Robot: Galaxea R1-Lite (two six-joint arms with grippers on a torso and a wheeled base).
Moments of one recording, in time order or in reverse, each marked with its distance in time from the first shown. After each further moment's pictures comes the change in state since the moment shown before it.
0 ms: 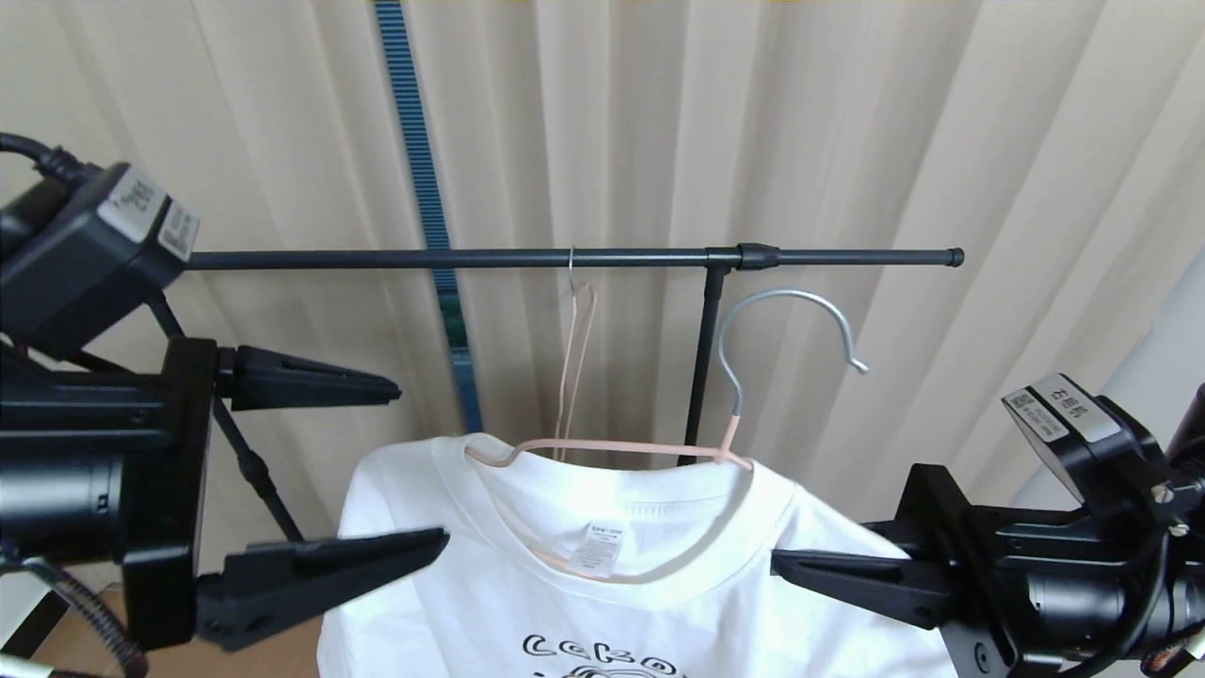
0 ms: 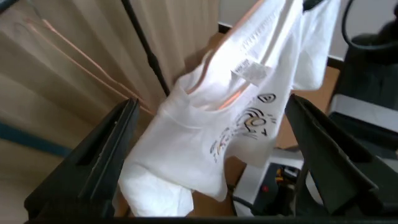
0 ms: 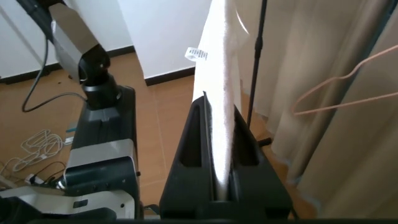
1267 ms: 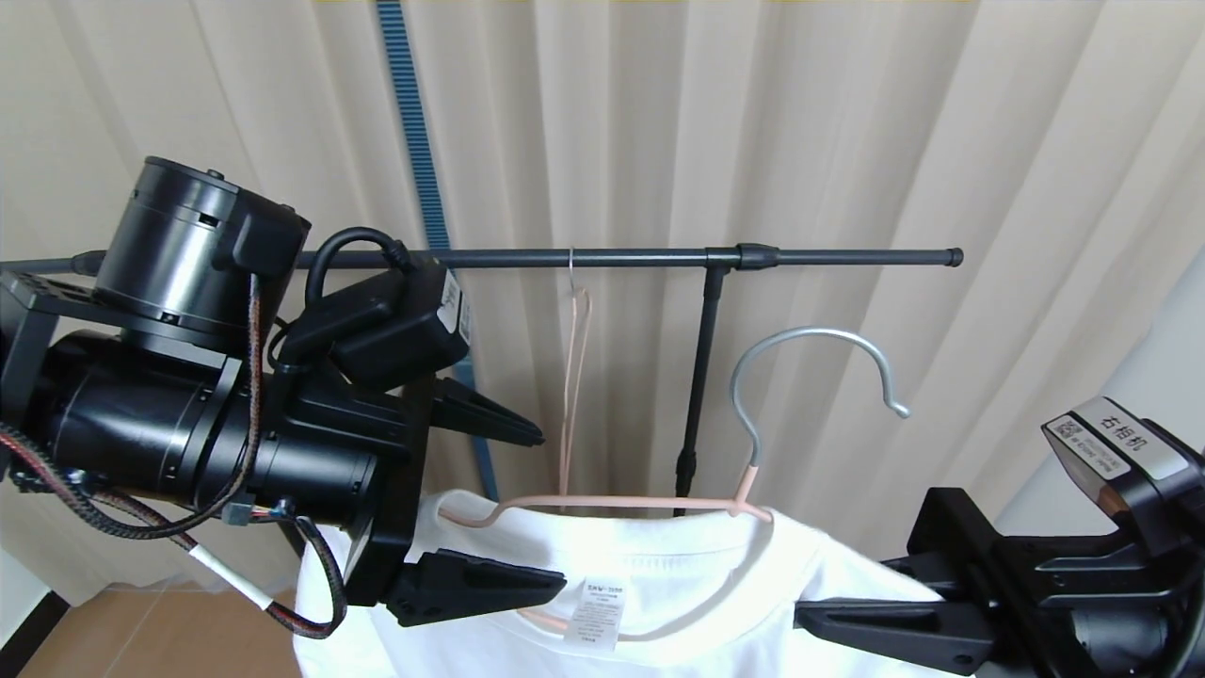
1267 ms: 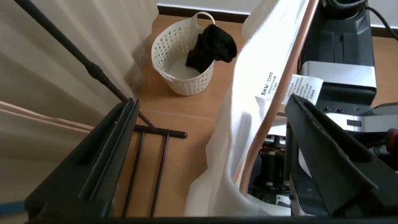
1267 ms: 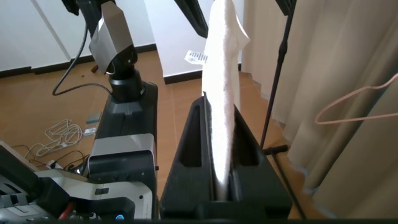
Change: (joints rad) left arm -0.030 0.305 -0.119 0.034 -0.200 0.193; right arm 0.007 -0.030 0.024 0.002 0.086 -0.004
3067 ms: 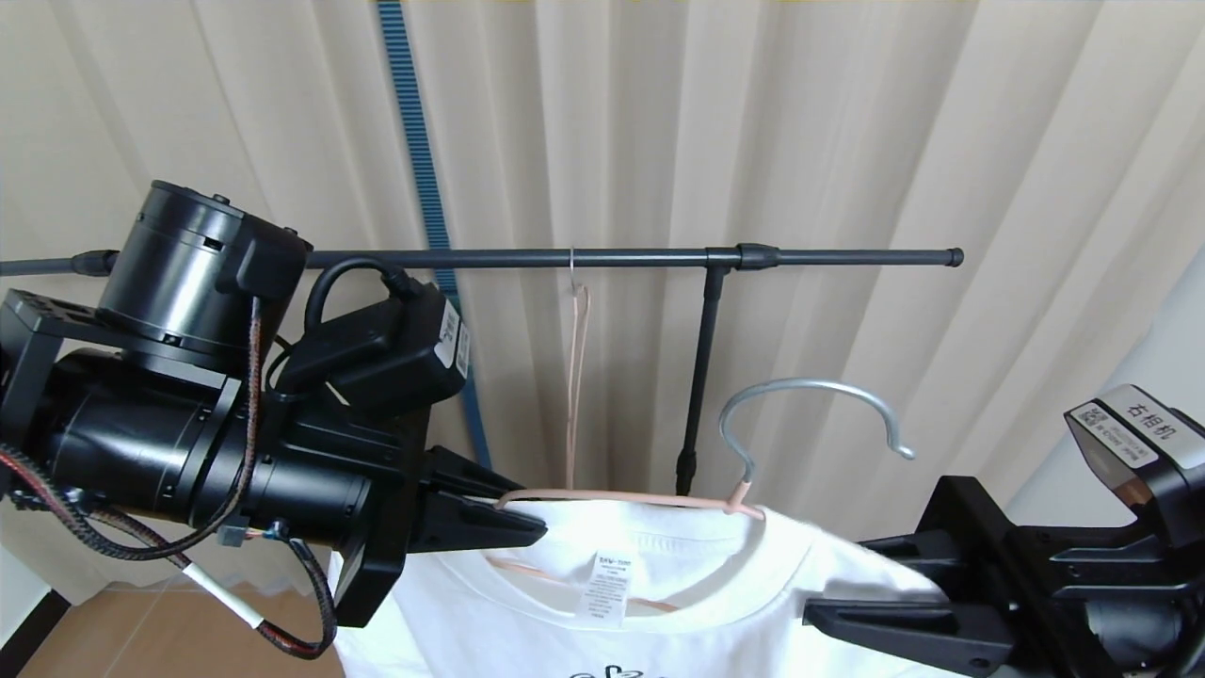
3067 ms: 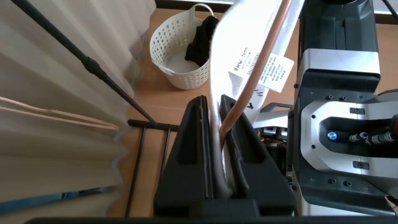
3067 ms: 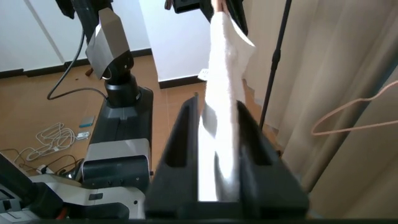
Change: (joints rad) left arm 0.009 -0.007 0.034 -0.001 0.006 0.039; right arm -0.002 -0.015 -0.007 0.000 -0.010 -0.004
